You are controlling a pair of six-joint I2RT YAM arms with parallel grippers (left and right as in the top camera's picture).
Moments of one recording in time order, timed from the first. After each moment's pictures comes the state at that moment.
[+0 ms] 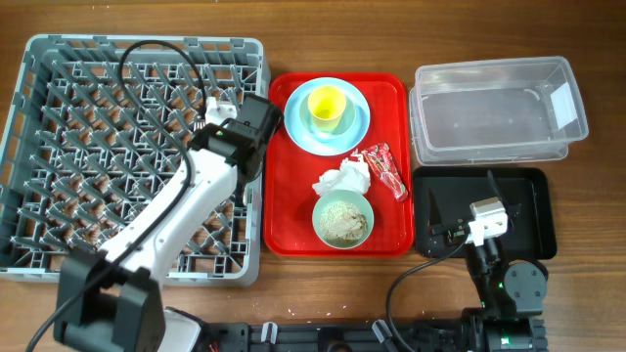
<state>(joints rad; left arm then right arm) -0.43 1.59 1.13 -0.94 -0.68 -0.46 0.01 0.01 0.01 0.01 -0.19 -0.23</state>
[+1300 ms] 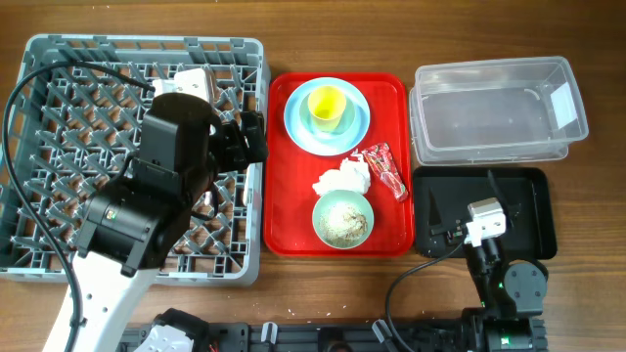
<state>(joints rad) -0.39 1.11 1.28 -0.86 -0.12 -0.49 0.01 0.01 0.01 0.01 -0.20 -0.25</state>
